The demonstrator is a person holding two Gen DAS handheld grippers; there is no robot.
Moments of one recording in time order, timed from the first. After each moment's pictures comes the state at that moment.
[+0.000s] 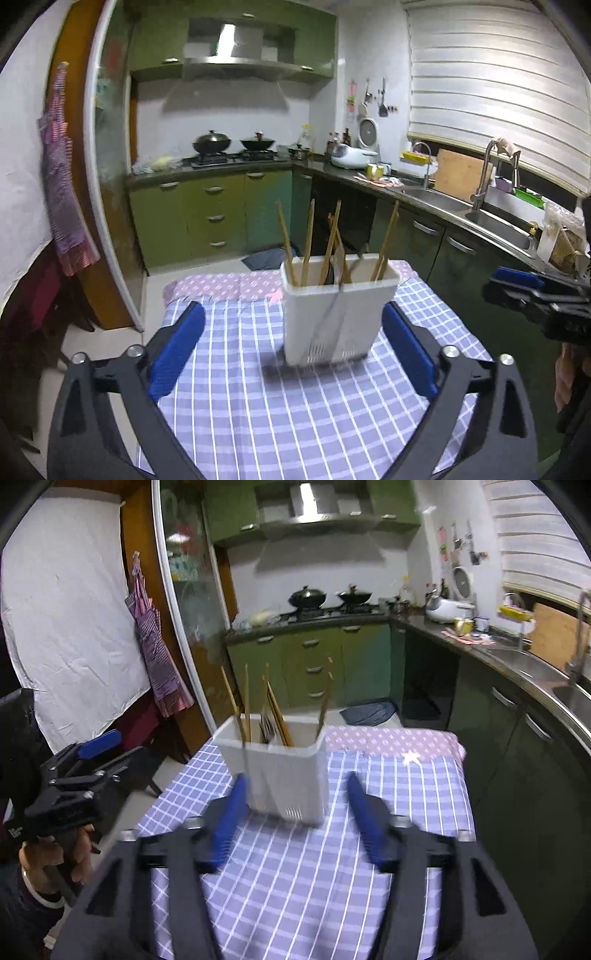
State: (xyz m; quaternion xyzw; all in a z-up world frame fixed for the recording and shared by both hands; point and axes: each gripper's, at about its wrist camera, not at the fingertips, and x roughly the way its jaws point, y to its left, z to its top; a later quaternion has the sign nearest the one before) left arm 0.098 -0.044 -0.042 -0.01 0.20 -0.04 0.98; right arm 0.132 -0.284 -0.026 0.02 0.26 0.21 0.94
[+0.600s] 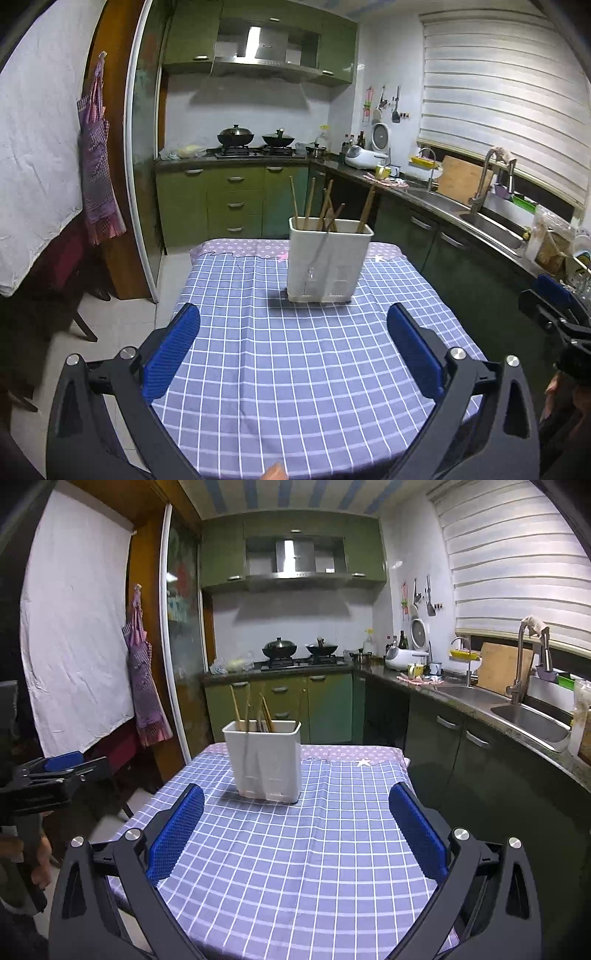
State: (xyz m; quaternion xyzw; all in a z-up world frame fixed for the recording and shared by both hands) left arm -0.046 -0.048 -0.029 -0.03 0.21 -0.02 0.98; right arm -0.049 -0.315 -0.026 0.01 0.15 0.14 0.98
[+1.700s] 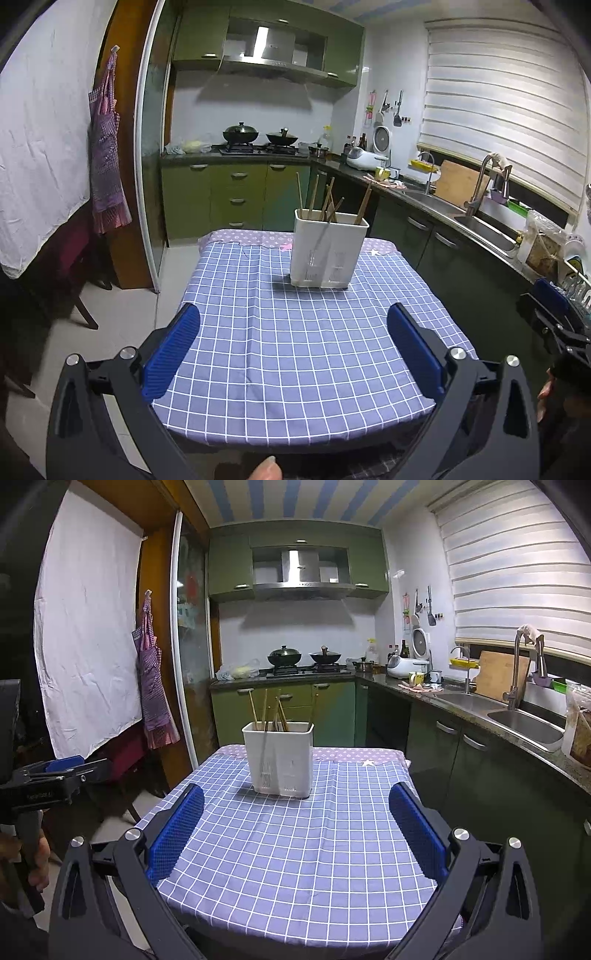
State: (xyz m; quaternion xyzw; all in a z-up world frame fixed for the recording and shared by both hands) left arm -0.094 -0.031 -0.031 -0.05 0.21 -0.01 0.98; right arm -0.103 -0.303 -0.020 0.01 0.14 0.15 0.98
